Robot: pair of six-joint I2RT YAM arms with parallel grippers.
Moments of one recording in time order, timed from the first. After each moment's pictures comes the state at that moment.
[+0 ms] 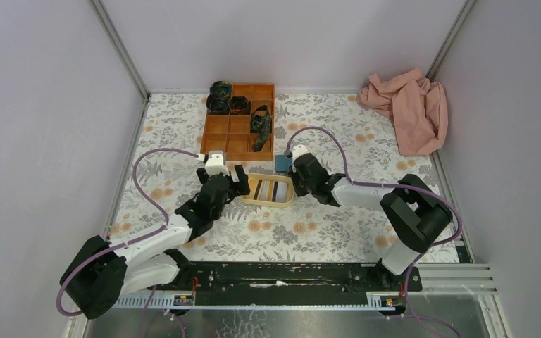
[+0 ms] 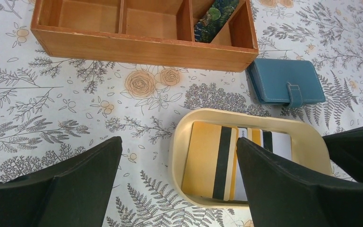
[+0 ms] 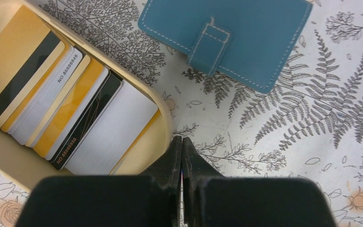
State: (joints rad) left arm -0.68 1.08 0.40 0.25 -0.50 -0.46; right arm 0.75 1.66 0.82 0.06 0.15 0.19
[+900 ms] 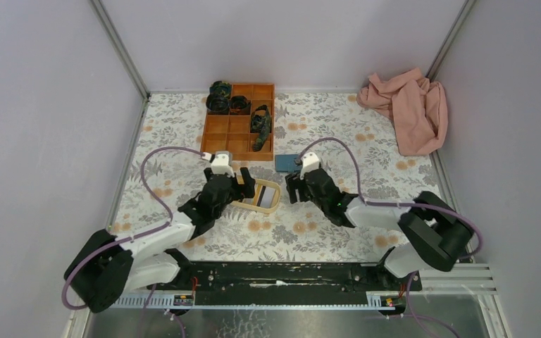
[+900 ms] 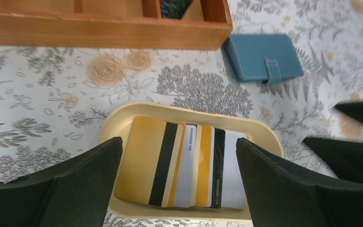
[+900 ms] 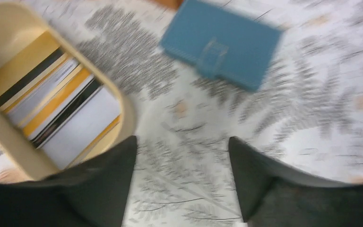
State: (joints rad) left arm -0.67 1.09 0.39 0.28 -0.38 -0.48; right arm 0.82 1.52 0.59 0.38 0.20 0.22
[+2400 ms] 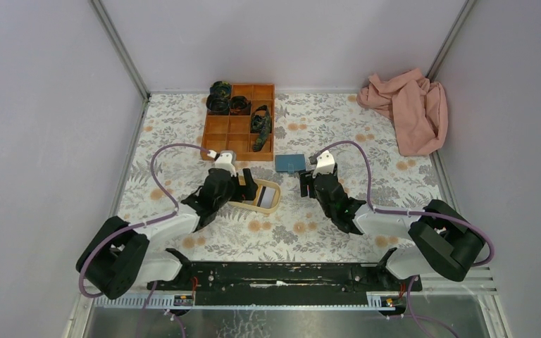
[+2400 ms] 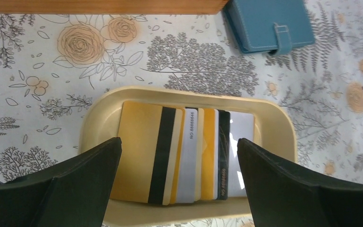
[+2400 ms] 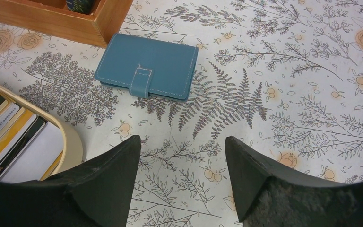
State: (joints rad) left arm -0.57 1.22 0.40 0.30 -0.12 -0.48; right arm 0.82 1.39 0.47 0.49 0.52 0.21
